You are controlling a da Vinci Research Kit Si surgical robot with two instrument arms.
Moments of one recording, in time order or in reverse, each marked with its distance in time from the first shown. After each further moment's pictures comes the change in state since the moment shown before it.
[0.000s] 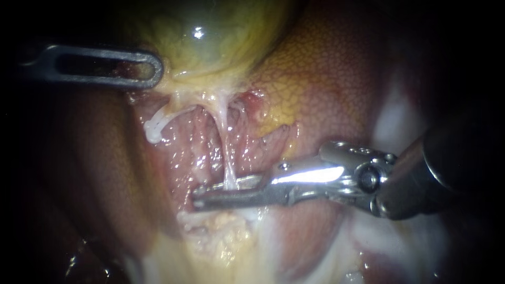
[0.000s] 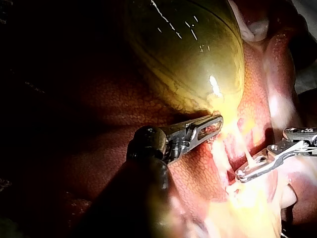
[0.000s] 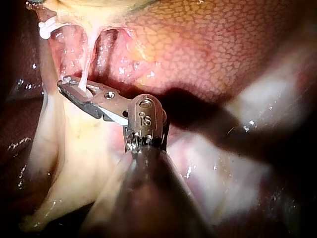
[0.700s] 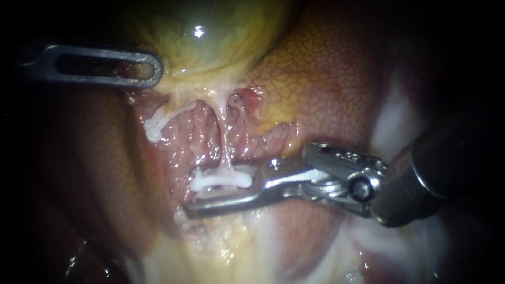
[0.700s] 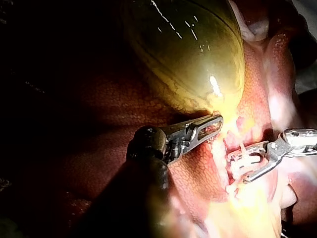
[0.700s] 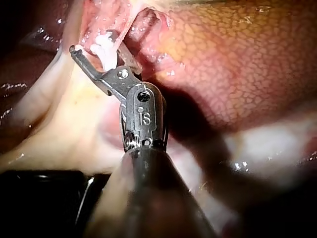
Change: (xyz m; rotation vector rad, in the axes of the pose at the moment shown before) right arm 0.000 0.000 0.001 -0.149 0.057 -0.477; left arm 0.000 0.000 0.000 0.000 0.000 0.000
